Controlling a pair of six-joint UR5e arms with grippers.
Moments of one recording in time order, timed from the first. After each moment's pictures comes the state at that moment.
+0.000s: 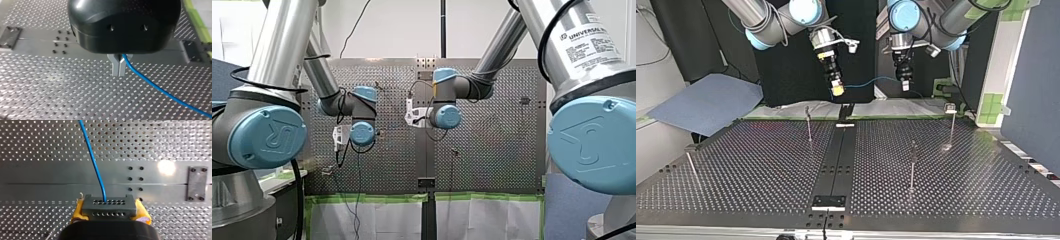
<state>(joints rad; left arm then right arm) -0.41 -1.82 -2.27 -2.25 -2.13 -1.61 2.40 -1.15 1.85 -0.70 1.73 1.58</state>
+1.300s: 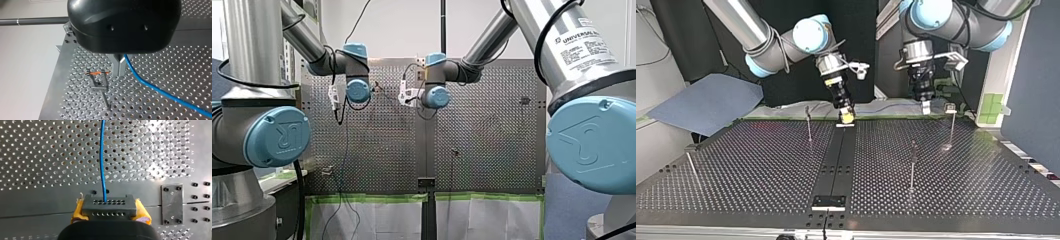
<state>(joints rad) -0.32 -1.50 -2.15 -2.47 -2.06 -1.61 2.39 -1.11 1.56 -0.51 1.67 1.64</state>
